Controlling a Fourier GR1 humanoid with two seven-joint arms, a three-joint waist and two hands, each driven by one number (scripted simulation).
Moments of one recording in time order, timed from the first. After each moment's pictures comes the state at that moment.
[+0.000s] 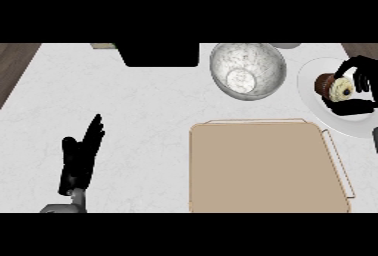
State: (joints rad) left arm -0.01 0.12 -0.05 -1.47 -0.06 0.17 0.21; right arm -0.50 -0.47 -0.22 -1.14 0.72 -0.06 -0.23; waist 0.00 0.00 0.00
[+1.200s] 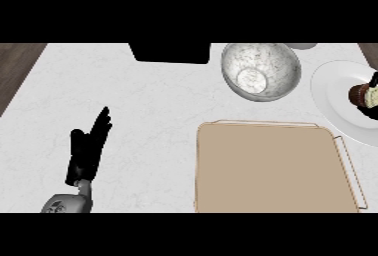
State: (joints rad) left arm -0.07 0.11 -0.04 -1.44 -0.08 0.14 0.20; right arm -0.83 -0.70 -0.31 -0.26 0.82 -0.09 -0.43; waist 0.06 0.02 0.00
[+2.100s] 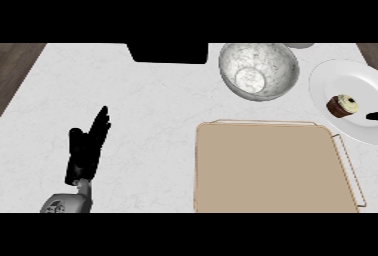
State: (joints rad) left arm -0.08 0.10 -0.04 -1.45 -0.08 0.14 0.21; right arm -0.86 -0.78 -0.50 -0.11 0.63 0.27 -0.73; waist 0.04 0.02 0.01
